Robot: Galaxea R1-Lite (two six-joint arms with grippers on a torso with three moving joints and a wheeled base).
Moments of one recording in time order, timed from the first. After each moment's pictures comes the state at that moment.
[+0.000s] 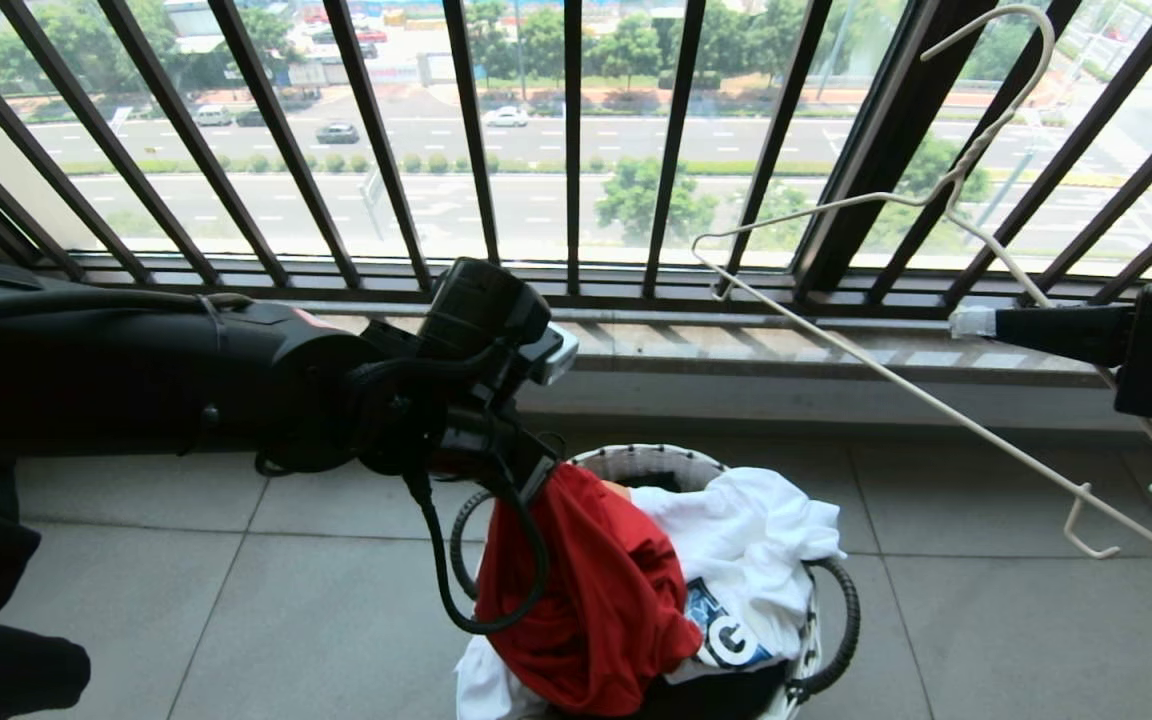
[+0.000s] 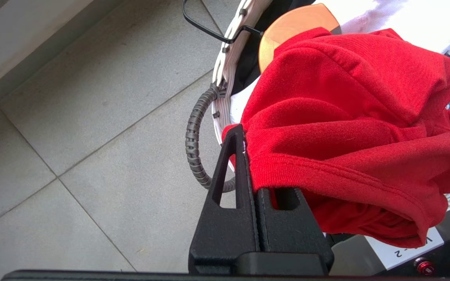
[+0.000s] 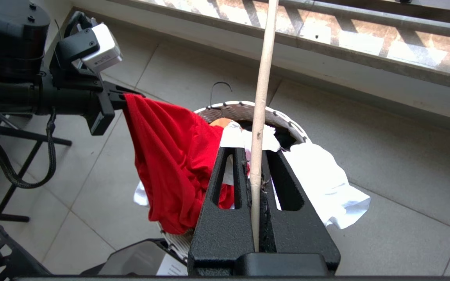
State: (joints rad) left arm -0.68 1.86 -1.40 0.24 0.25 0.16; right arm 0.25 1.21 -1.06 0.06 0.33 0.10
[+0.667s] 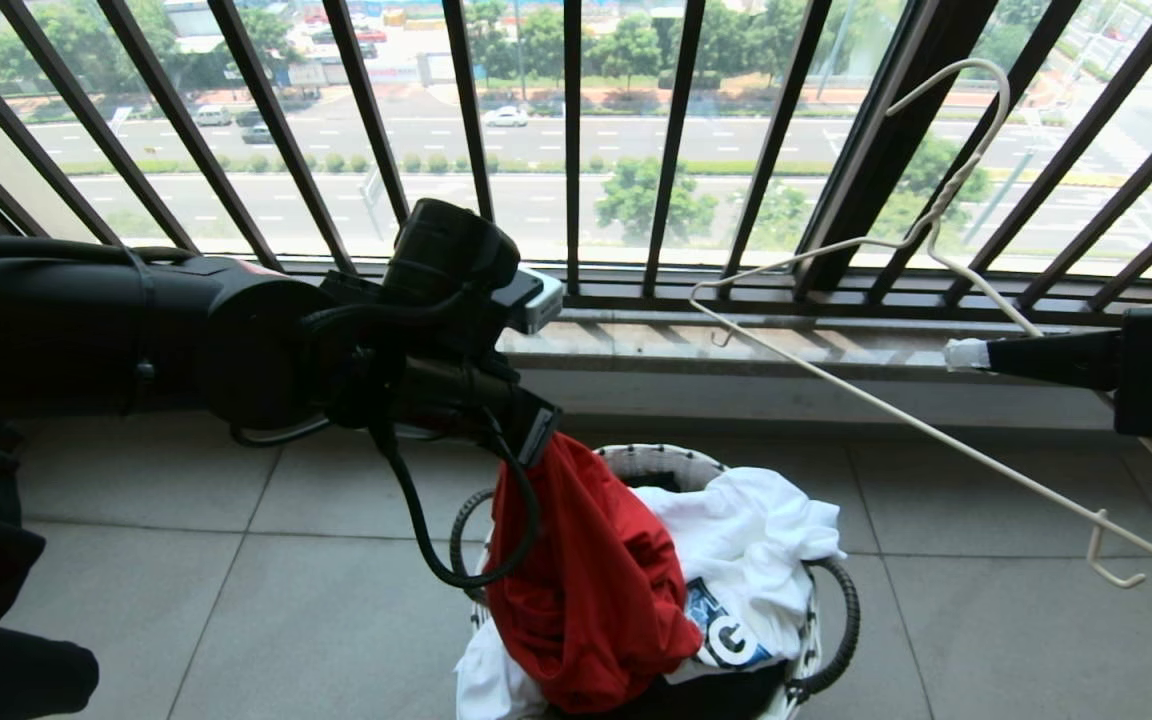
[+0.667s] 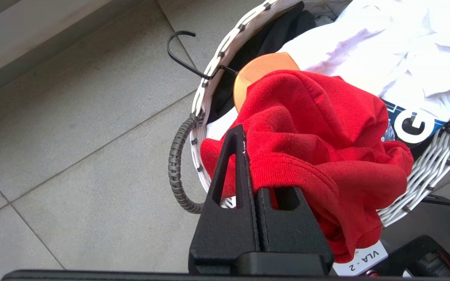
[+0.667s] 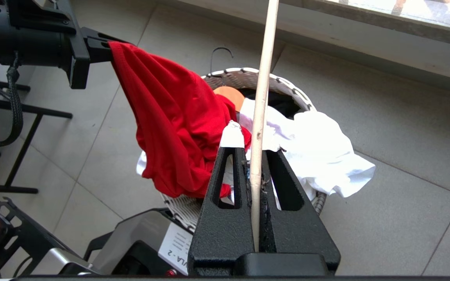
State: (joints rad) left arm -0.64 1.82 -1.46 0.25 0.11 0.09; right arm 0.25 1.23 -1.13 0.22 0.34 0.08
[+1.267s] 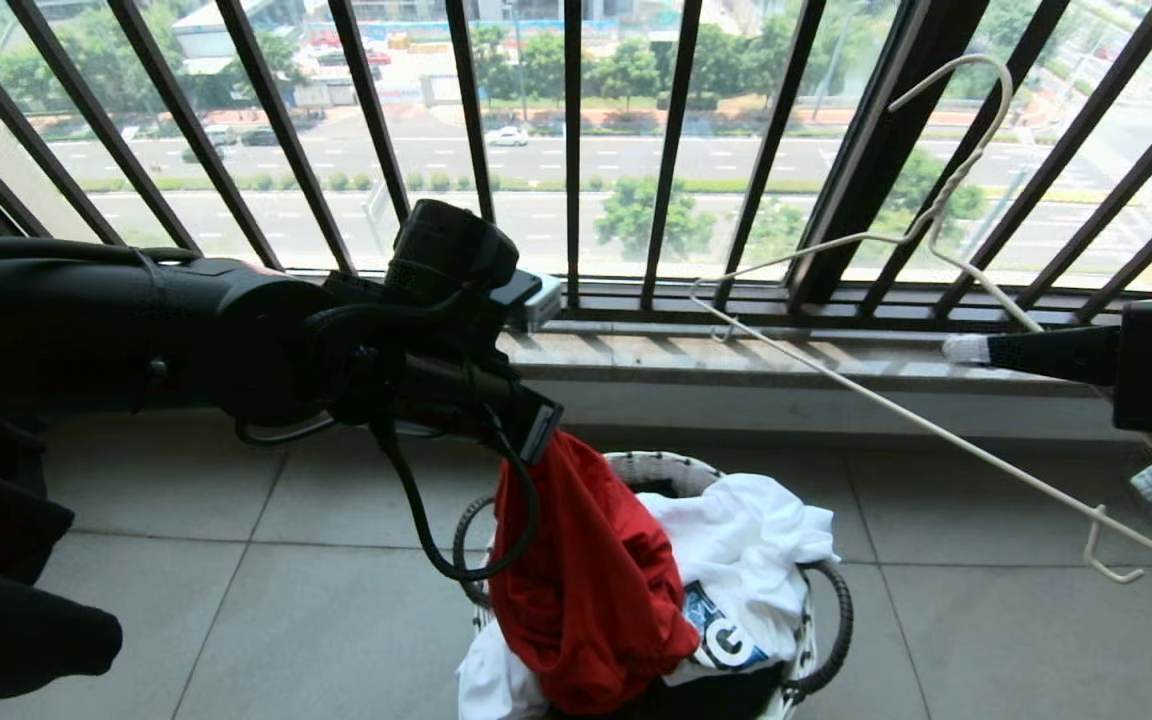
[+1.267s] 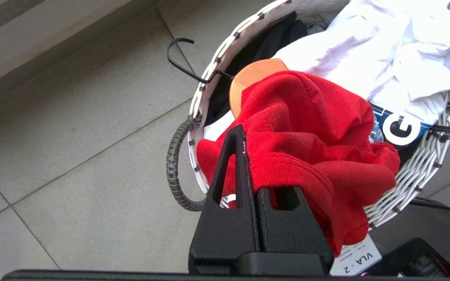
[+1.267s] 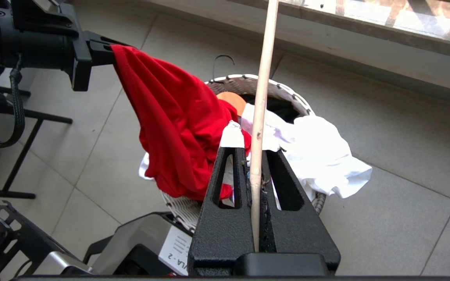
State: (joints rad) left arm -0.64 1.84 -1.47 0.24 0.09 0.08; right arm 0.25 1.24 -1.13 0.22 0.33 0.09
